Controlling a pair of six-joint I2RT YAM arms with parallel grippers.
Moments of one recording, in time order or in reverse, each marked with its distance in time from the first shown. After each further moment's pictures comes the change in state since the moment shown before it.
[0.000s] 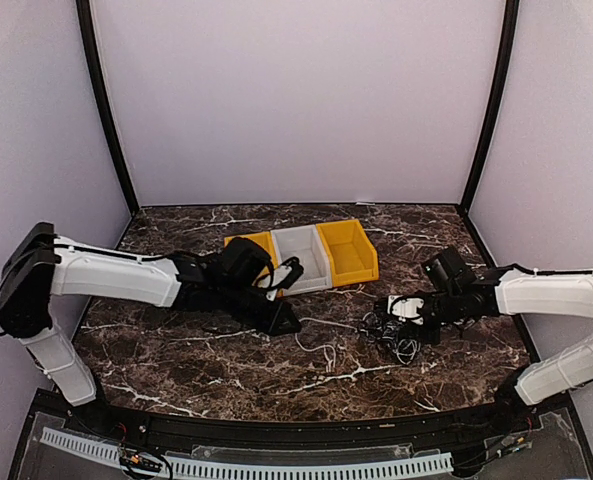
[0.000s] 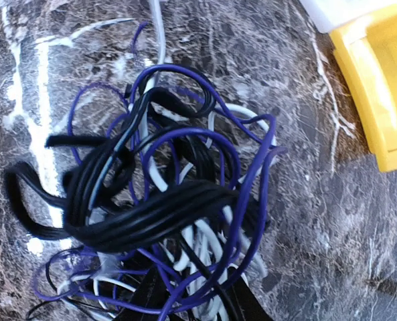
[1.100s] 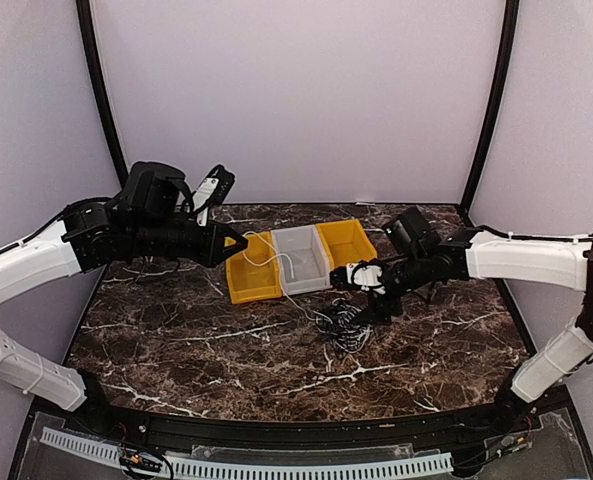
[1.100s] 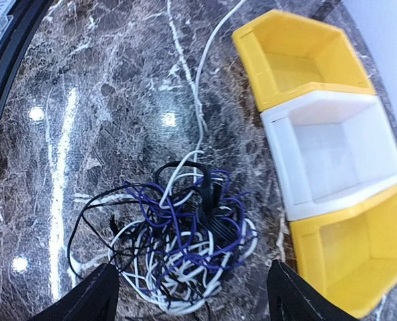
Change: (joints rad) left arm 0.124 -0.491 0.143 -0.333 -0.288 0.146; right arm 0.119 0.137 0.373 -0.081 -0.178 -0.020
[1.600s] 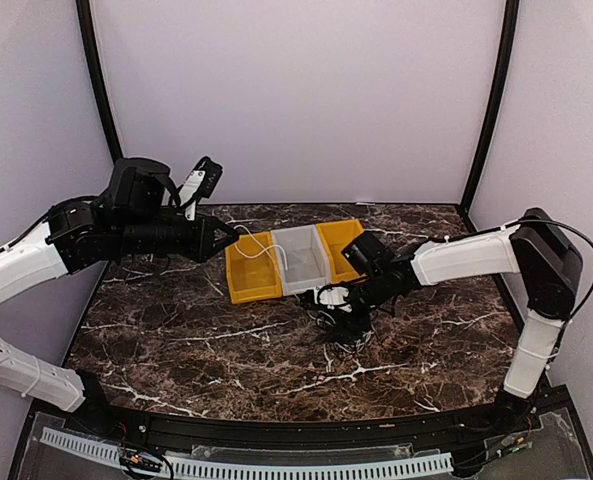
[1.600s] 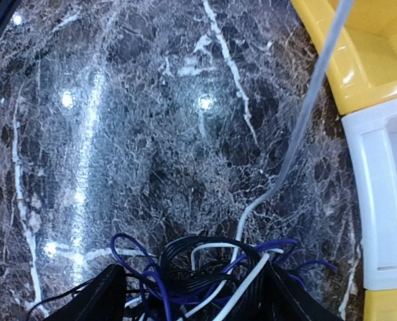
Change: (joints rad) left arm 0.000 -0.061 -0.012 -0.003 -0.031 -0.018; right arm 0.092 0.371 0.118 0.095 -0.010 0.047
